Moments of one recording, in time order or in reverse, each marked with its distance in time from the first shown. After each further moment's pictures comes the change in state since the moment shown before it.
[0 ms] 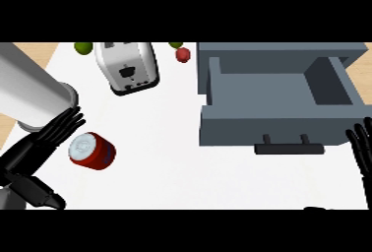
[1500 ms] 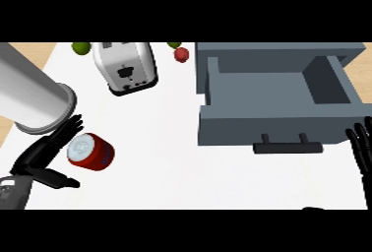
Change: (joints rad) left arm -0.229 0.135 -0.099 0.762 -0.305 0.219 -0.494; right arm -0.008 0.033 -0.008 -0.016 0.026 0.020 0.000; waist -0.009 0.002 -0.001
